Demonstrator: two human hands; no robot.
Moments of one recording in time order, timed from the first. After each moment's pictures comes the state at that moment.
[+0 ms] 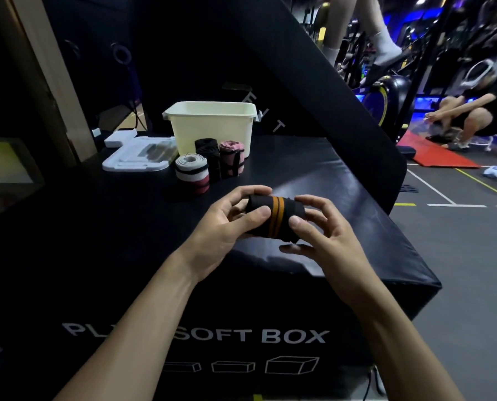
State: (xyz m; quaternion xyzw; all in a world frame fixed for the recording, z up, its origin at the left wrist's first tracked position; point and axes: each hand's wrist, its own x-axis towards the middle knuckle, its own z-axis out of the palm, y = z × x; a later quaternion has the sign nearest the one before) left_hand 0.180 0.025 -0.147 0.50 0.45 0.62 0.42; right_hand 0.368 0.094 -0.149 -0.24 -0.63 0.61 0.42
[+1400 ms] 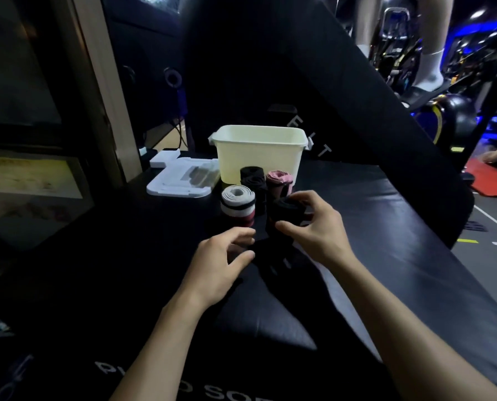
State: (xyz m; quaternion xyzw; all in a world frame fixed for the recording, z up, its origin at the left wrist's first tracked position) left_hand 0.064 0.040 -0.175 0.52 0.70 0.49 0.08; right_hand 0.211 0.202 -0.143 -0.30 -0.80 0.32 0.41
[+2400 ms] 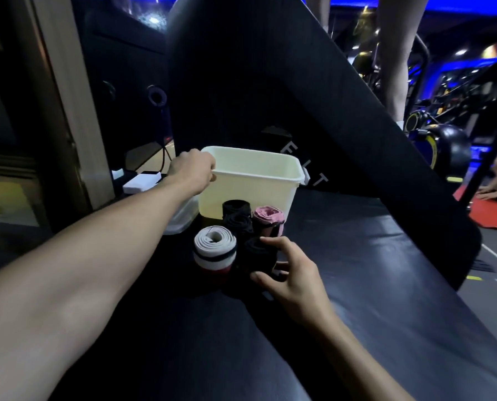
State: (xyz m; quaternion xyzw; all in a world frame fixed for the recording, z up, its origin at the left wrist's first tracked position) left_hand -0.113 0.253 -0.051 0.46 0.86 0.13 -0.16; right_hand 0.171 0.263 -0.184 -0.24 -0.83 0.36 0.36
